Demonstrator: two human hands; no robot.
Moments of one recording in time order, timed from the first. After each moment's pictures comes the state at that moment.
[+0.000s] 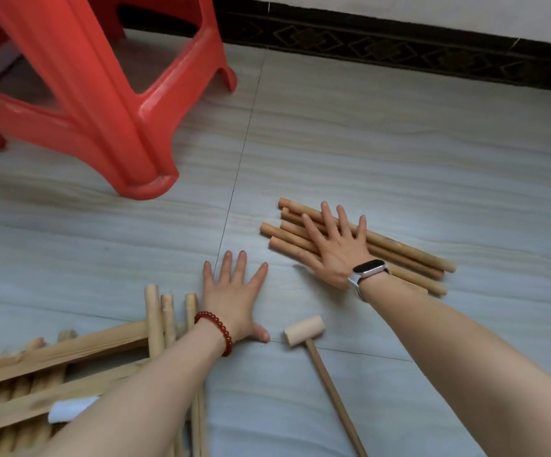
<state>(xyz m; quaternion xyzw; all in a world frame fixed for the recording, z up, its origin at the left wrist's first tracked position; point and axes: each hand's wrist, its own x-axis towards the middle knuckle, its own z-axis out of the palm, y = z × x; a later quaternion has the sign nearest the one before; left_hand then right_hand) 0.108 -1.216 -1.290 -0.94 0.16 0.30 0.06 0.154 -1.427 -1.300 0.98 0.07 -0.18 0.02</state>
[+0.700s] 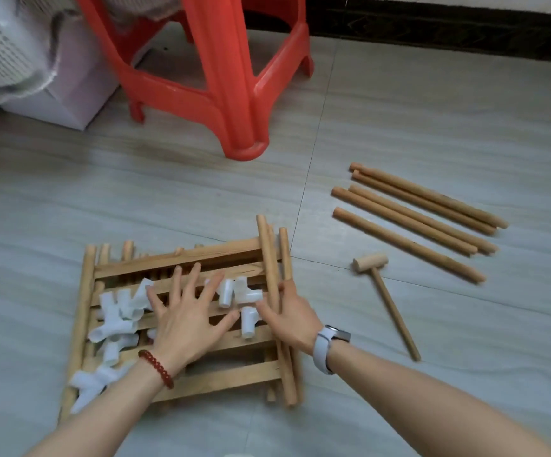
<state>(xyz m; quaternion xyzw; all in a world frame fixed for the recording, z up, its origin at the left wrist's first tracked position) -0.061 -1.025 -1.227 -0.98 -0.02 0.19 -0.04 -0.042 -1.215 -1.240 0.84 -0.04 -0.33 -0.42</state>
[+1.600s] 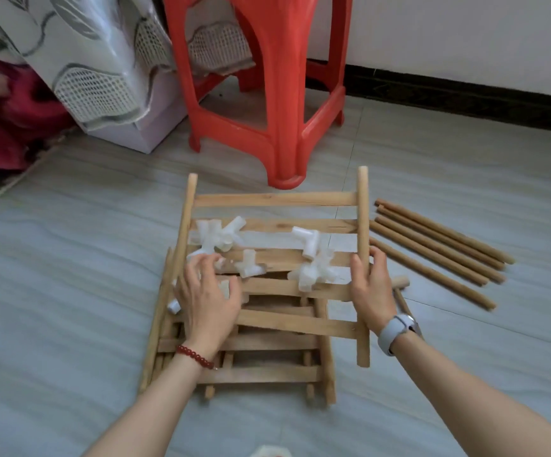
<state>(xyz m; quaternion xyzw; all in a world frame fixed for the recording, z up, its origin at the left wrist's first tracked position) -0.087 -0.988 -1.172 -0.93 -0.14 -0.15 -0.30 -0.047 -1.223 -1.160 0.84 -0.09 0.00 -0.53</state>
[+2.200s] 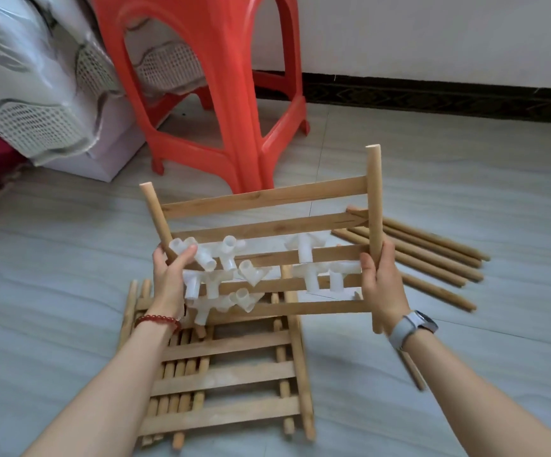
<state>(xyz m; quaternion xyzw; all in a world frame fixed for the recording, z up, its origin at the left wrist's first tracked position) 0.018 -0.993 -1.170 -0.68 -0.28 -0.05 -0.68 -0.004 -1.297 -1.168 0.86 -0.07 0.08 -0.50</state>
